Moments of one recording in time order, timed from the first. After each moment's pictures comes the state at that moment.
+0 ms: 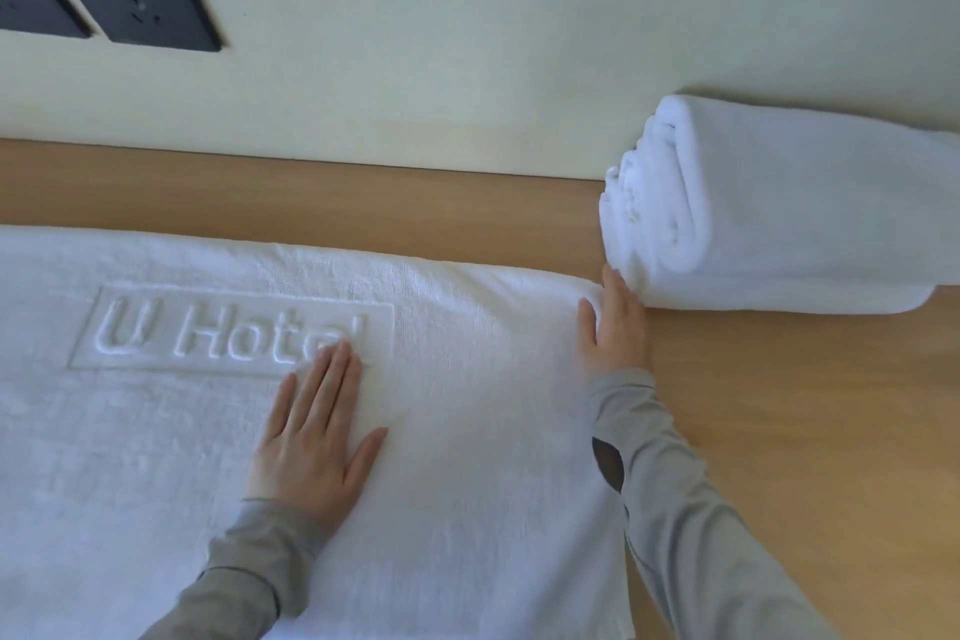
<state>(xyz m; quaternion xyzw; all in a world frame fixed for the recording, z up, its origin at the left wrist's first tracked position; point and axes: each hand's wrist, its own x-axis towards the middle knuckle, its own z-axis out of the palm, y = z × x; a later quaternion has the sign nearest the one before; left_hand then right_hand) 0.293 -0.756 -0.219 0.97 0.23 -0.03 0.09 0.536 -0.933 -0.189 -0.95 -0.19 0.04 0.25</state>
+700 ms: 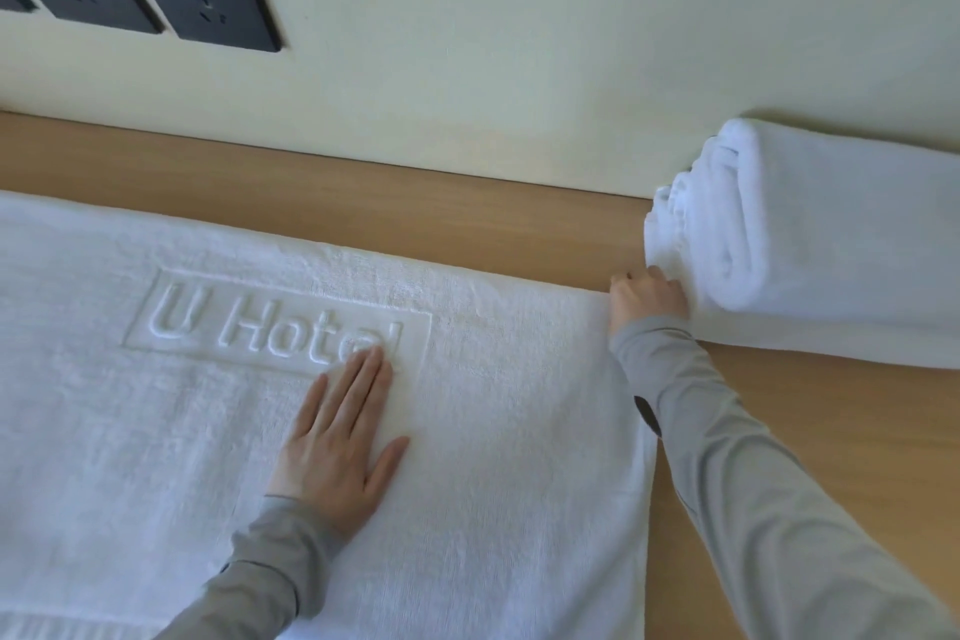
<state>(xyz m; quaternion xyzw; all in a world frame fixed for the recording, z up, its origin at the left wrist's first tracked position) 0.289 -0.758 -0.219 0.97 0.23 -0.04 0.09 0.587 -0.891 -0.166 -0.93 -0.30 0.11 -0.20</state>
